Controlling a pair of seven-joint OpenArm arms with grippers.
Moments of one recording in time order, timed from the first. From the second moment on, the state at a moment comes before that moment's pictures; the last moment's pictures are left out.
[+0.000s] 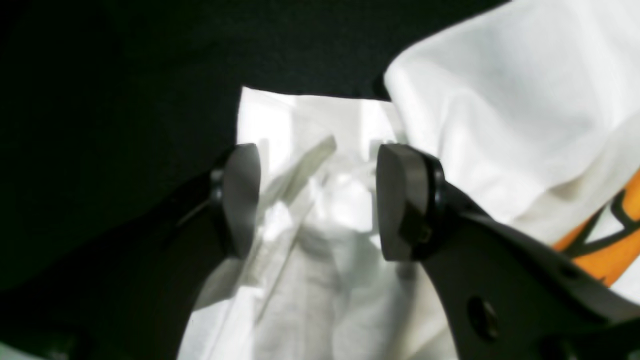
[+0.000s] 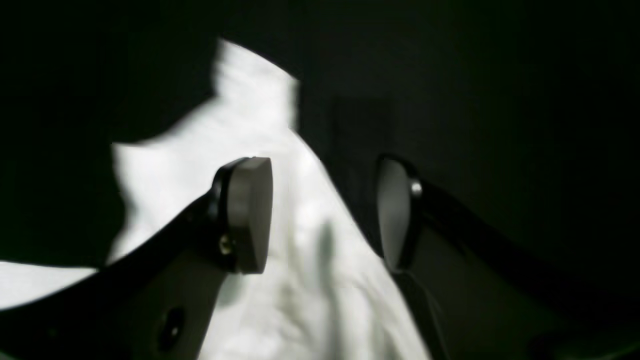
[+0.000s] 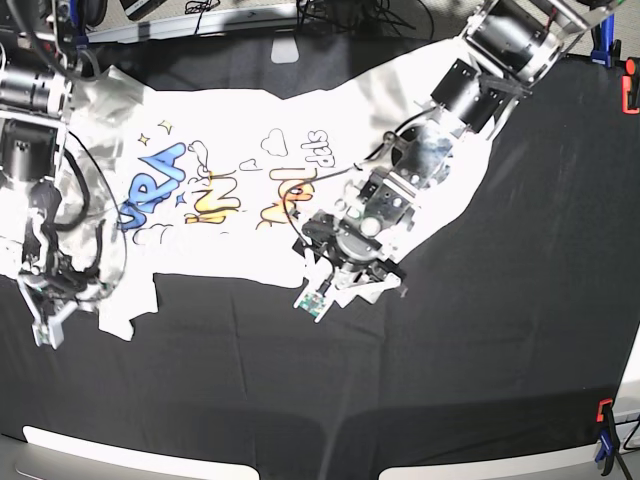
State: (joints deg) left arm -18.8 0.8 37.7 70.6 0.8 1.4 39.3; right arm 28.0 29.0 8.1 43.7 11.4 24.5 -25.4
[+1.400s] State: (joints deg) left arm -18.8 0.8 37.7 70.6 0.8 1.4 40.1; right arm 29.1 23.5 8.1 34.6 6.5 14.9 -17.2
